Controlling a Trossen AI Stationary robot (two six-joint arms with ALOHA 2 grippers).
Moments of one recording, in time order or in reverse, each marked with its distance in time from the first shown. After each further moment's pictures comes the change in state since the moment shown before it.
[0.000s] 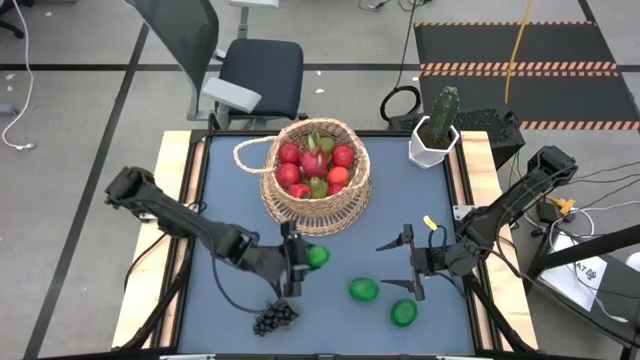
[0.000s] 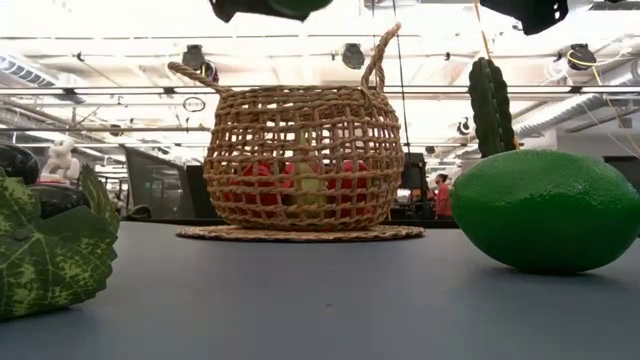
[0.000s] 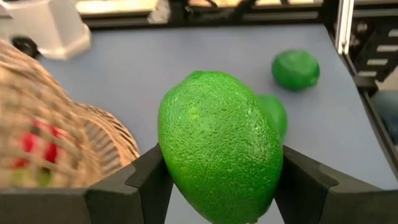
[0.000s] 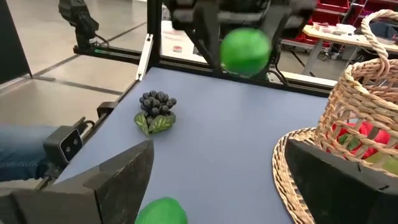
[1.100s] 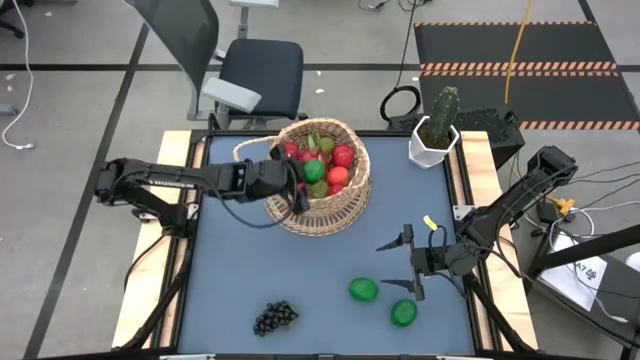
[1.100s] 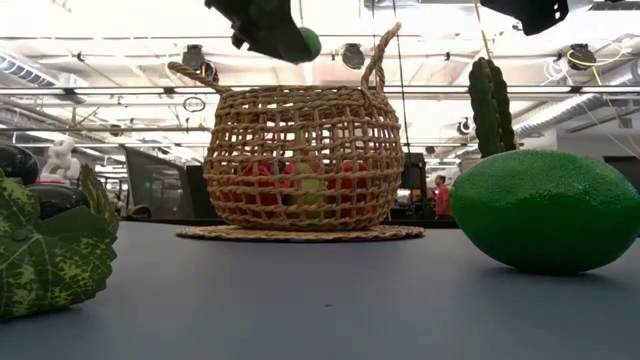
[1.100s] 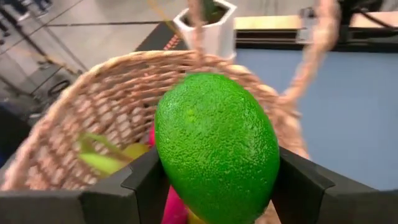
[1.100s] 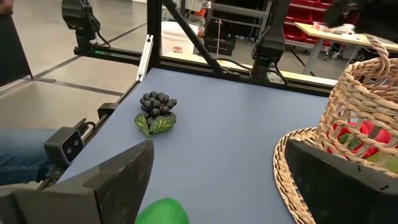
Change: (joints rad) left arm 0.475 -0.163 0.001 -0.056 0.031 0.272; right arm 0.000 0.000 0.000 0.001 0.000 0.008
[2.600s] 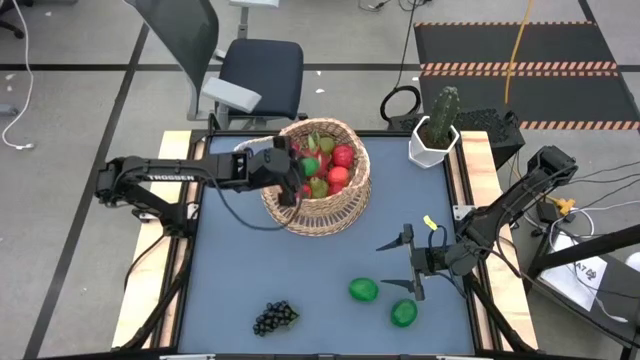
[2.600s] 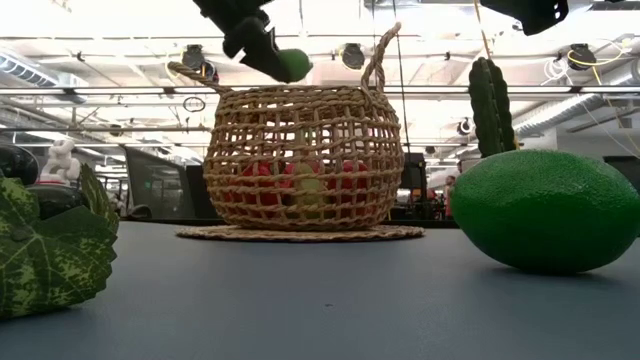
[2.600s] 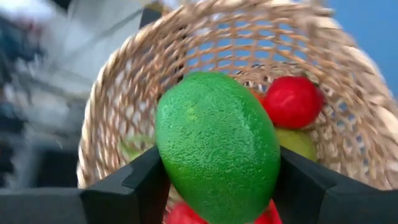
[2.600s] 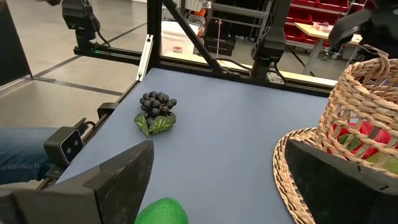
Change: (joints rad) left arm 0.093 0.002 0.045 -0.175 0.067 0.456; right arm 0.000 0.000 0.000 0.000 0.000 -0.003
